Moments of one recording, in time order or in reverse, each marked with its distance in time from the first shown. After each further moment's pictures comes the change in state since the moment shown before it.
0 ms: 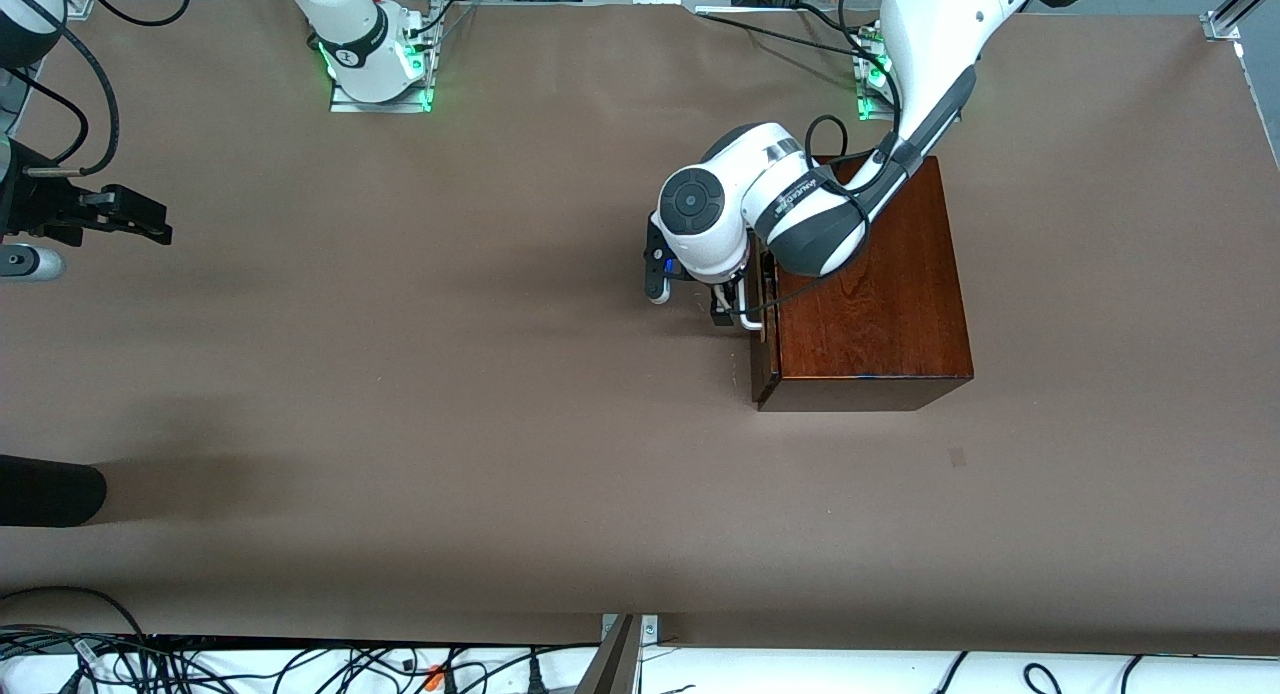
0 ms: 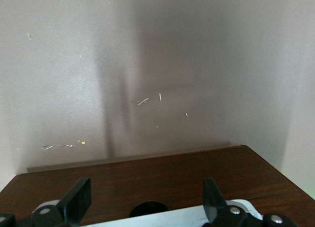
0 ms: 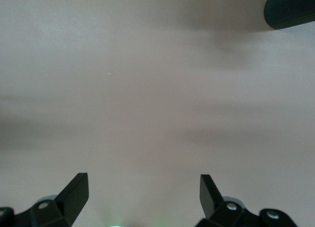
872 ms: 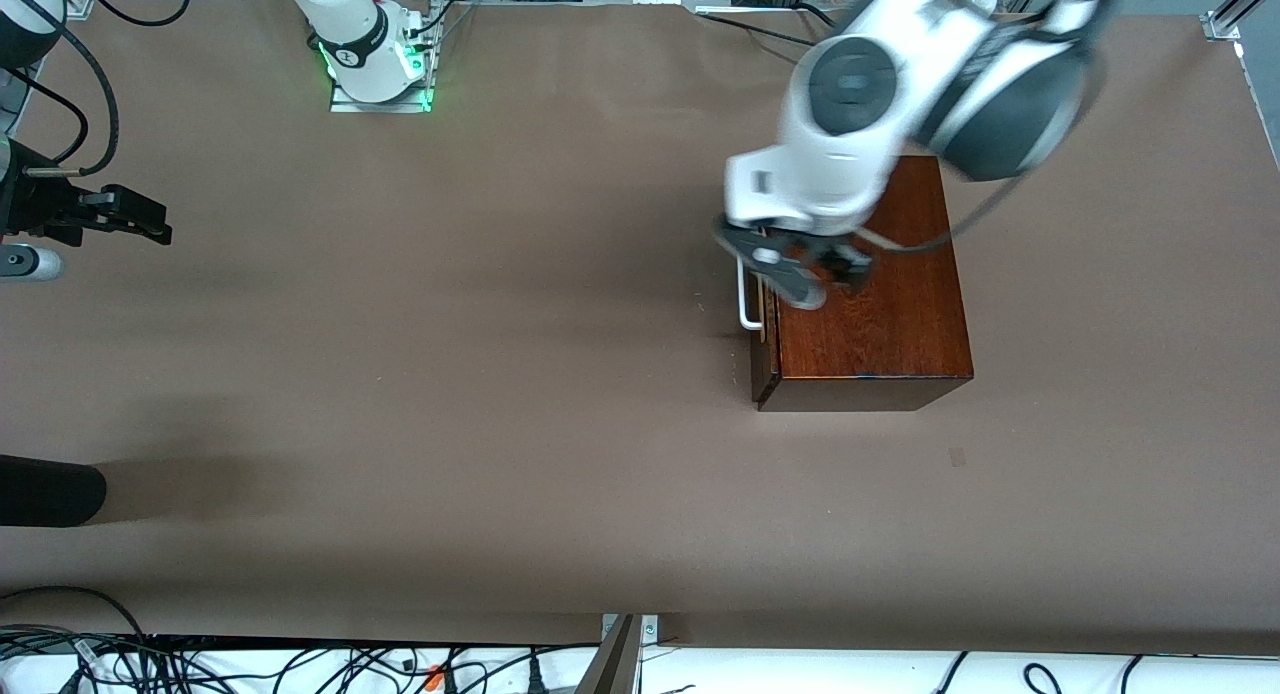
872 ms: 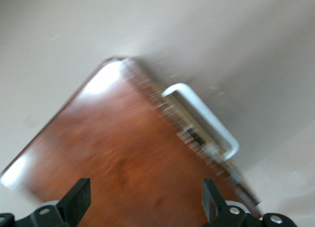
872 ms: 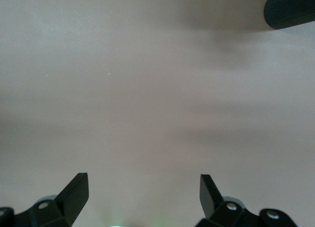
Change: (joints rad) left arm 0.201 -0.267 -0.006 0.186 -0.139 -0.308 -0.612; right arm -0.001 0.000 0.000 0.000 0.000 0.000 0.000
